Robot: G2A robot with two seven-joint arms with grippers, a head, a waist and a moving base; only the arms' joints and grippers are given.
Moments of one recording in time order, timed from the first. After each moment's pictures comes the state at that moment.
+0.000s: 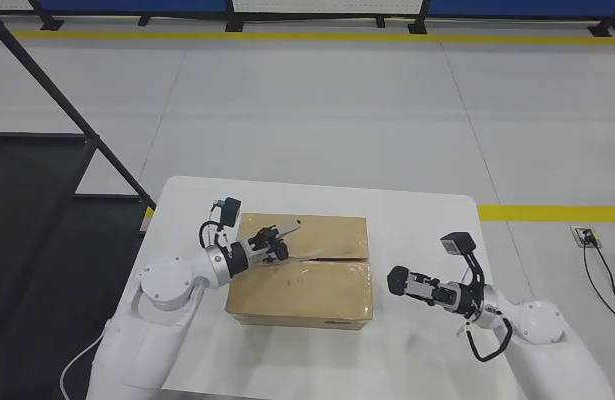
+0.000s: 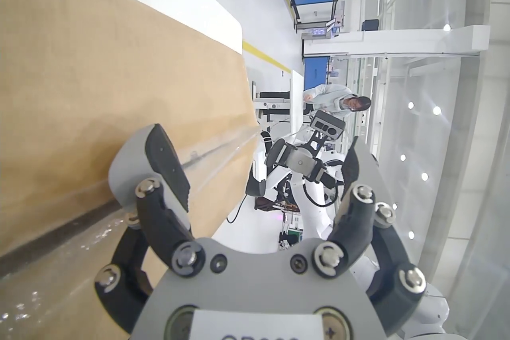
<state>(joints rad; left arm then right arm) 0.88 -1.22 -1.28 -1.51 -0.09 0.14 -0.84 -0.99 -1.03 1.30 -1.31 0.49 -0.65 1.16</state>
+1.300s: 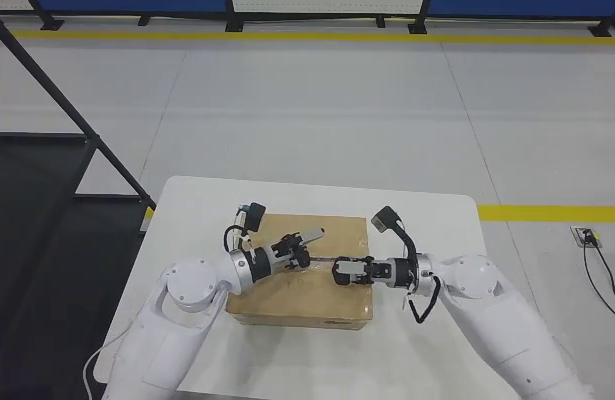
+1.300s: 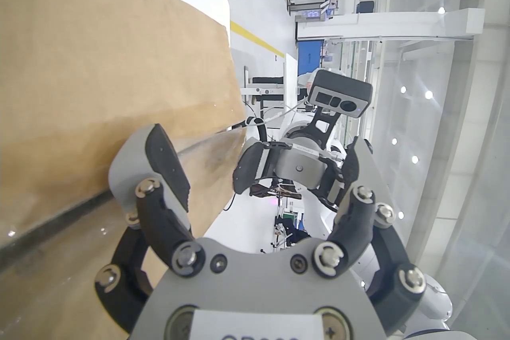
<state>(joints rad) 0.85 -1.24 -1.17 -1.48 -0.15 0.11 -0.78 -0.67 -1.13 0.93 -1.20 0.45 -0.44 1.06</state>
